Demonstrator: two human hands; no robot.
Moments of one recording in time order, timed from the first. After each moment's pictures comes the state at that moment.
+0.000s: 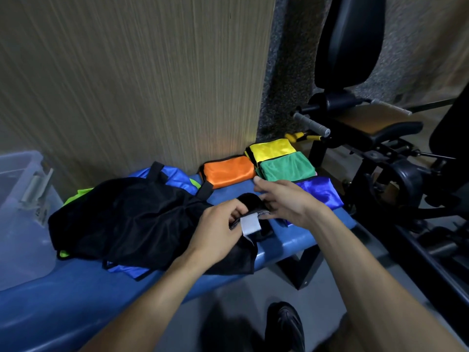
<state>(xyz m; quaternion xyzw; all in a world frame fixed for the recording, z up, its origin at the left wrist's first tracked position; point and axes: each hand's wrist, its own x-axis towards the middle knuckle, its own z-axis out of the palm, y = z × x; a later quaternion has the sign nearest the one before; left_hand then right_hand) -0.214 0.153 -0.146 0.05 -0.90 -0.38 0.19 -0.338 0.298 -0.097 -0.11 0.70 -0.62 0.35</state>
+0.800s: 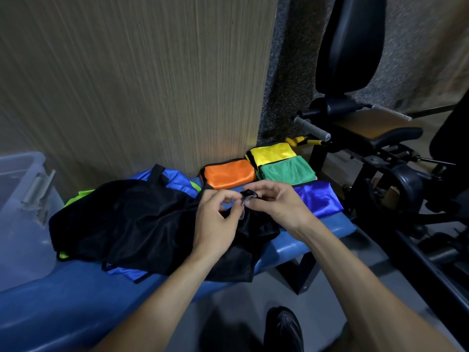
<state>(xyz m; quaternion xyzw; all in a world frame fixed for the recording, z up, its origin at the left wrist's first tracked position) -0.224 0.162 -0.138 0.15 -0.80 -0.48 0.31 -0.326 0.298 -0.113 -0.27 0.69 -0.64 0.20</state>
